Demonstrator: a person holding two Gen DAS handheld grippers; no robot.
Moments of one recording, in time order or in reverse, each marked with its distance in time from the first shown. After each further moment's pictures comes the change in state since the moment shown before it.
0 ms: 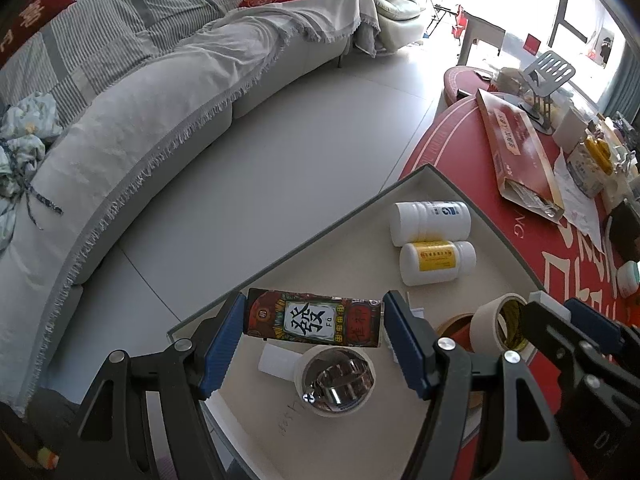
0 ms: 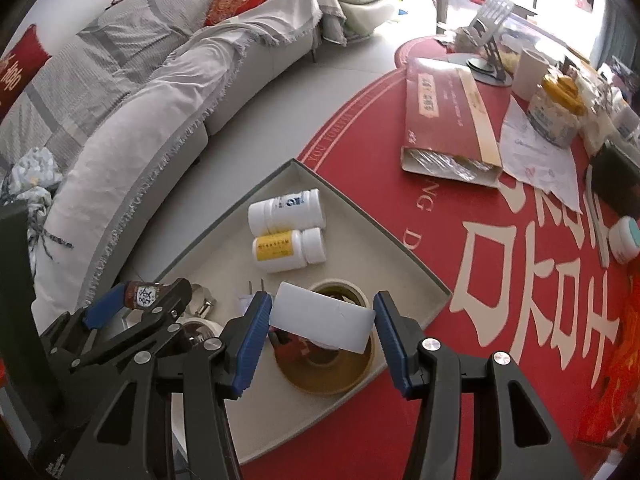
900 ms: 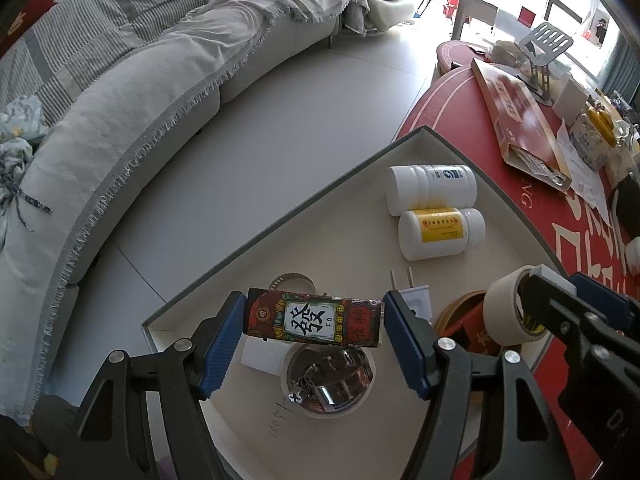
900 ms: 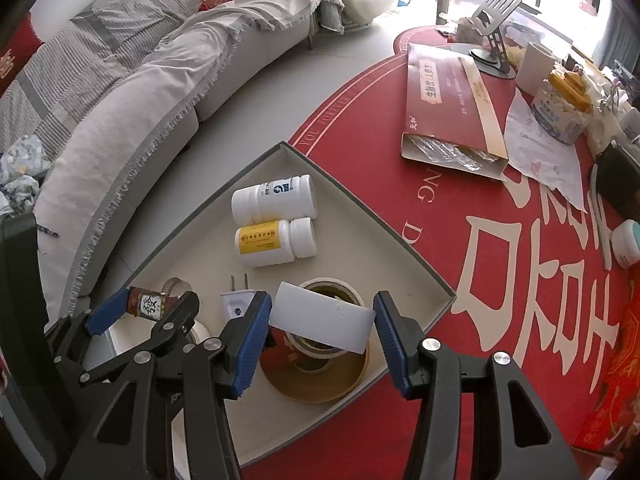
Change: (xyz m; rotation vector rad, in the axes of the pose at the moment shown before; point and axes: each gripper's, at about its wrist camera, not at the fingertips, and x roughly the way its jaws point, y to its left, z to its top) left arm 0.024 -0.011 -0.008 0.044 0.057 -0.003; right arm 0.022 -0.003 0.001 -0.012 0.048 -0.038
